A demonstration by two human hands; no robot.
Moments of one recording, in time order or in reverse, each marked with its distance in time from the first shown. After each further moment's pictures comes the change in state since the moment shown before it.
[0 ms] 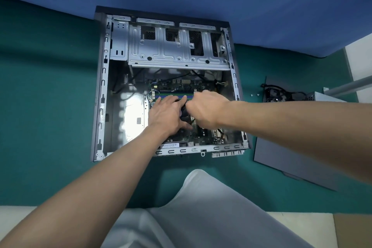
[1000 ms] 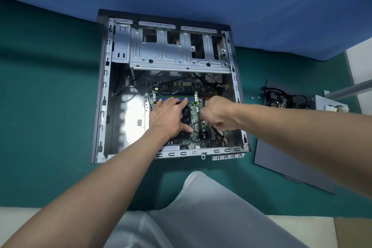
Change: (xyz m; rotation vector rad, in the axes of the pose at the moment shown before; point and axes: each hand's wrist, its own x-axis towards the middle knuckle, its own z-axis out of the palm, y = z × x) left_hand 0.004 -0.001 0.006 0.044 -0.026 -0.008; right_hand 0.001 0.014 0.013 0.918 -0.196 0.694
